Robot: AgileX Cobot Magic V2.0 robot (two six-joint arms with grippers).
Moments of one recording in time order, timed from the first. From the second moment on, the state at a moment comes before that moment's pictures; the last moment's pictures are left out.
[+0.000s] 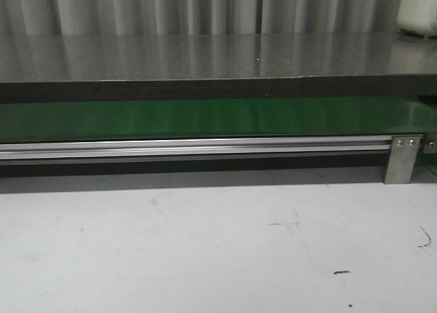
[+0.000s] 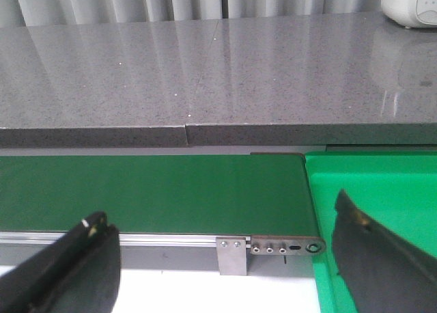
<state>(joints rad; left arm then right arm) 0.50 1.92 -1.68 0.05 1.03 0.19 0.05 0.40 -0.48 0.17 0.31 -0.07</state>
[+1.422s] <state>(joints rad) 0.57 2.18 -1.79 -0.08 1.08 0.37 0.05 0.40 -0.48 0.17 0.31 -0.07</state>
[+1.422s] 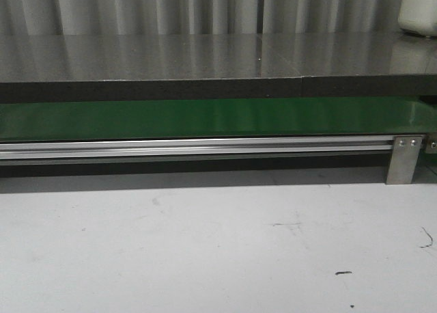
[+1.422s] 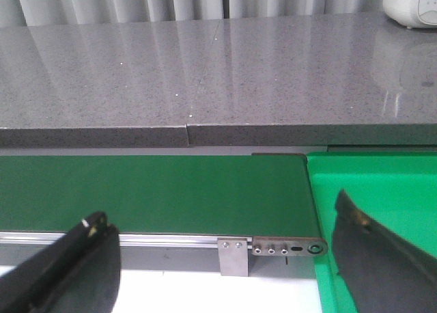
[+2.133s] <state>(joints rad) 0.26 2.04 -1.93 -0.10 1.24 0.18 0.05 0.40 -0.48 0.17 0.31 -0.07</state>
